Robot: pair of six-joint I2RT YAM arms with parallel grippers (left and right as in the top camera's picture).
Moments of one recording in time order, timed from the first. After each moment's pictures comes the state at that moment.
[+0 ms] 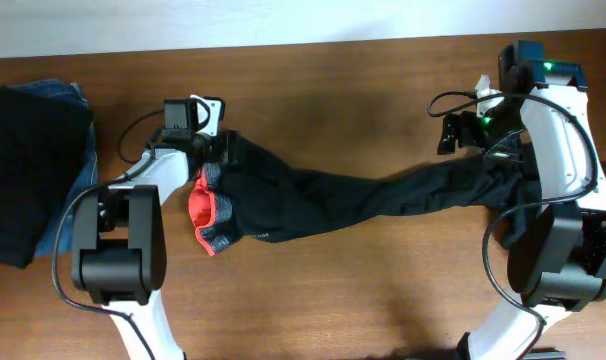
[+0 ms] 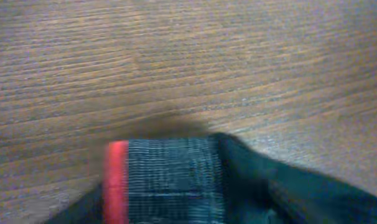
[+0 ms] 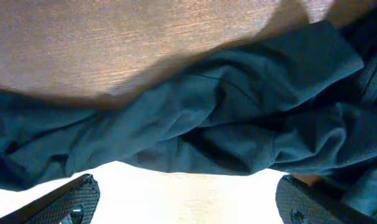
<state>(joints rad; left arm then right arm) -0.07 2.10 1.28 -0.11 0.22 0.05 -0.17 1.94 1.76 -1.33 -0.16 0.00</state>
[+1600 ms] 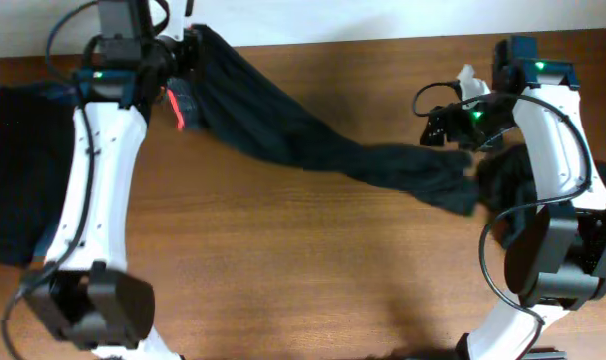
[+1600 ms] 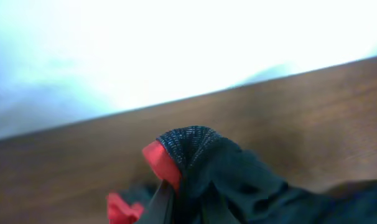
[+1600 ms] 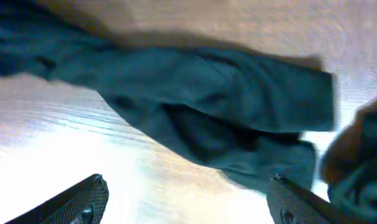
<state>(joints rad) -0.07 1.85 1.92 -0.67 0.23 0.07 -0.13 1.94 1.76 -1.24 -0.34 -0.11</state>
